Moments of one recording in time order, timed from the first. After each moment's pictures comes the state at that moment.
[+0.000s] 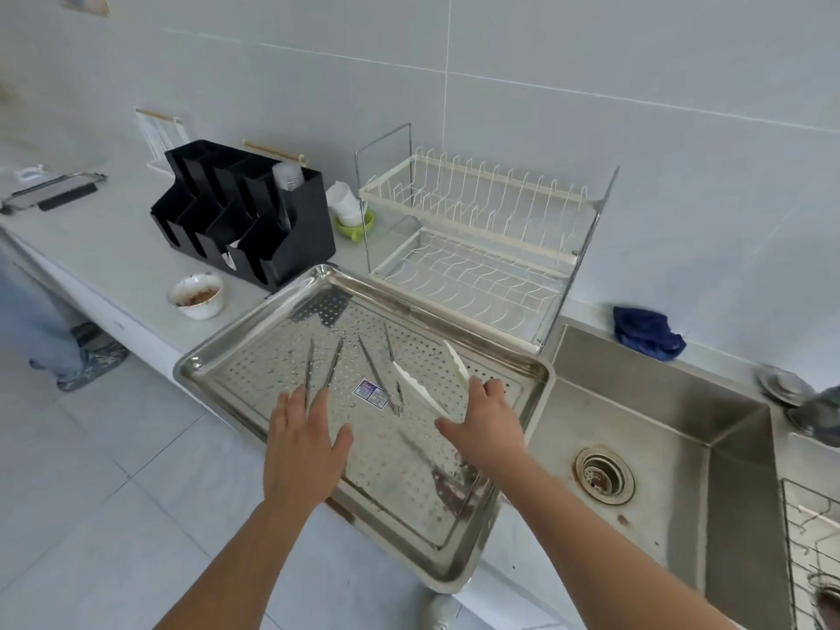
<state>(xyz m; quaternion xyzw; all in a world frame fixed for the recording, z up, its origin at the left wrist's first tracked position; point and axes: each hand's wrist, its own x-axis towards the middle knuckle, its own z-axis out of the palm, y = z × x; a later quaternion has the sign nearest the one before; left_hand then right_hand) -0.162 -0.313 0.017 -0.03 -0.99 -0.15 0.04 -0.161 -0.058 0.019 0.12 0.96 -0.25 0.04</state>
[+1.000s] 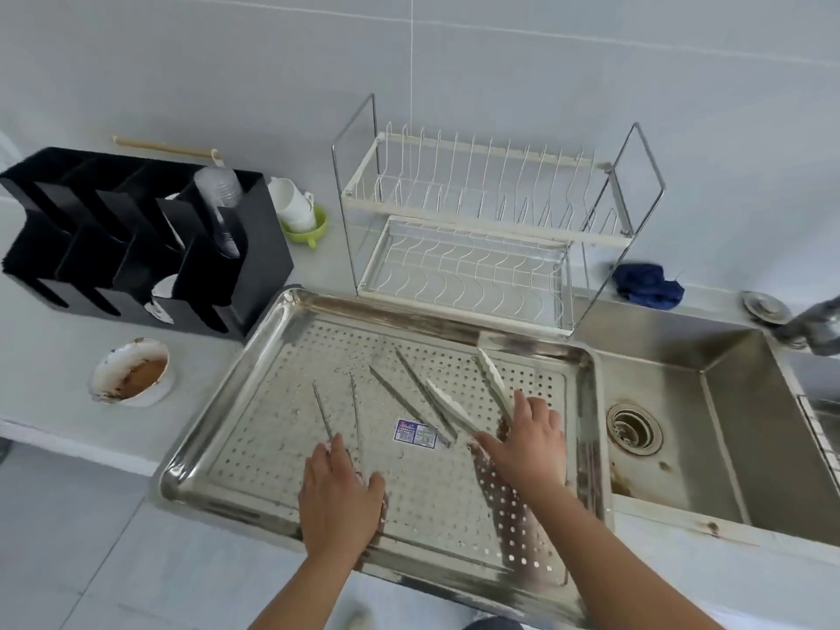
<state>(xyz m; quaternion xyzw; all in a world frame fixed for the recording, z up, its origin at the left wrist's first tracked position) -0.275 -0.371 -0.038 -0.05 -0.97 -0.19 -0.14 -0.208 -0.126 -0.031 0.37 0.92 -0.16 0.01</state>
